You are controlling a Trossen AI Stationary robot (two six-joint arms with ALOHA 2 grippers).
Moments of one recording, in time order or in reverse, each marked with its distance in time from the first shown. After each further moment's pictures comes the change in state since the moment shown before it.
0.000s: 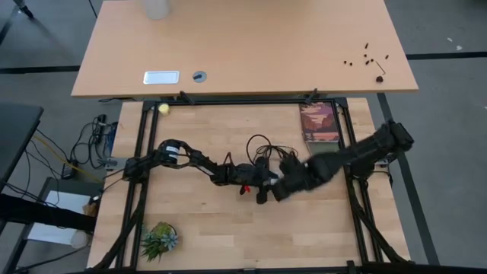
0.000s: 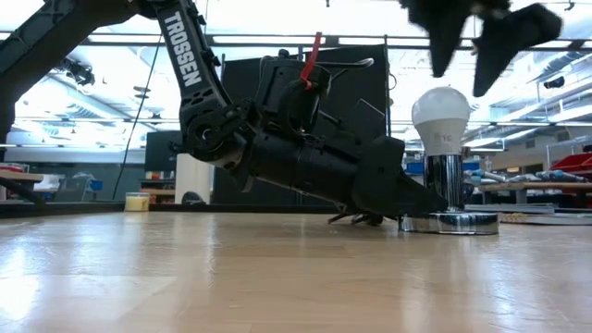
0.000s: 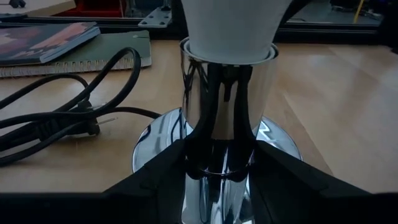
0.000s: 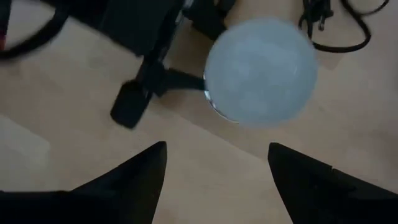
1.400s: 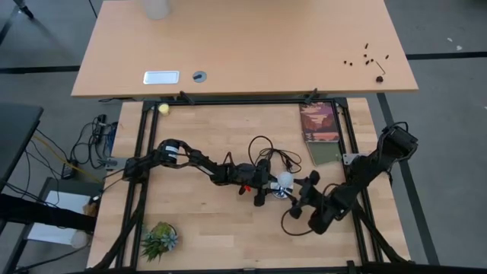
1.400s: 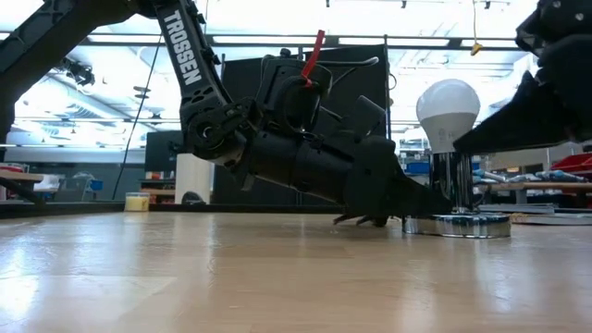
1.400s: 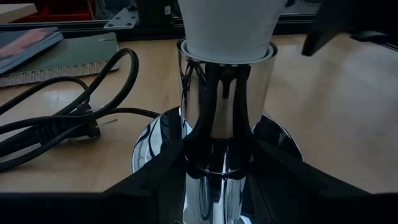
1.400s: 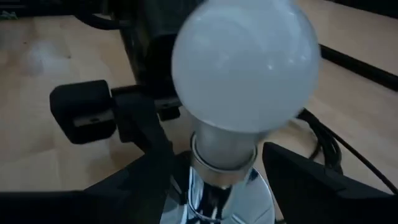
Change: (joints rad) left arm 0.000 -0.001 0.000 -0.023 0.110 0.070; right arm 0.416 0.003 -0.776 1.023 1.013 -0.445
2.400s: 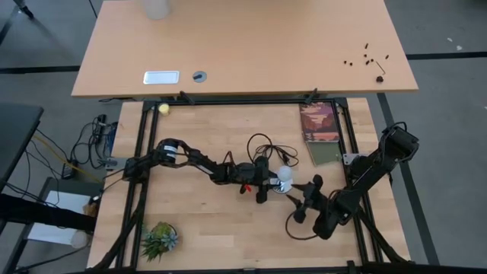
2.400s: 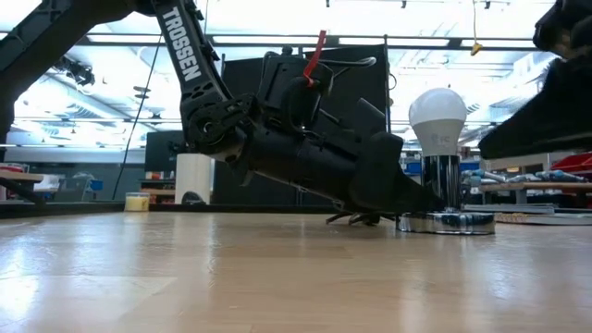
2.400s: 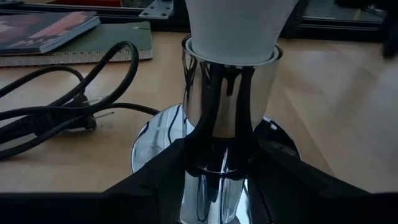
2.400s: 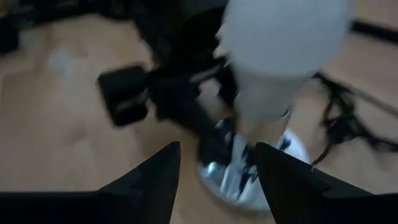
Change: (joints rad) left arm 0.001 -0.001 -0.002 -0.040 -0.094 -0.100; right arm 0.065 -0.001 0.045 -0.150 -0.055 0.239
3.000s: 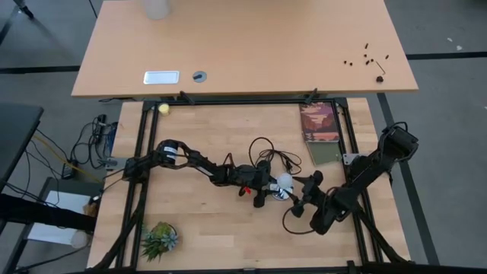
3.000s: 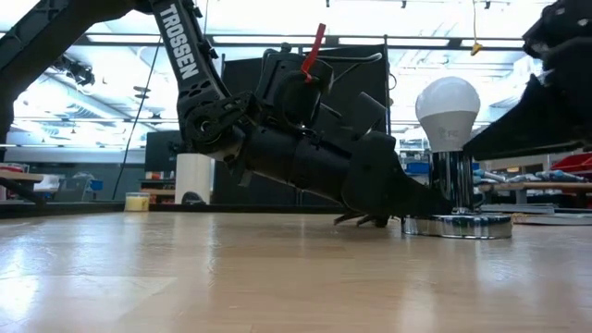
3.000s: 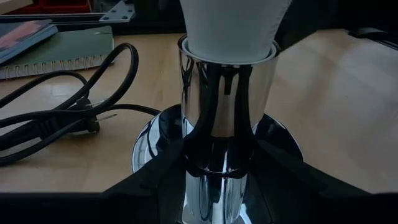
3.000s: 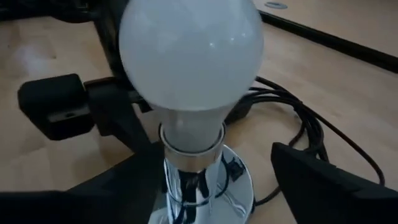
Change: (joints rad) left arm -0.019 0.000 0.000 -0.001 0.086 0.076; right arm -0.037 0.000 -0.026 -0.026 0.047 -0.020
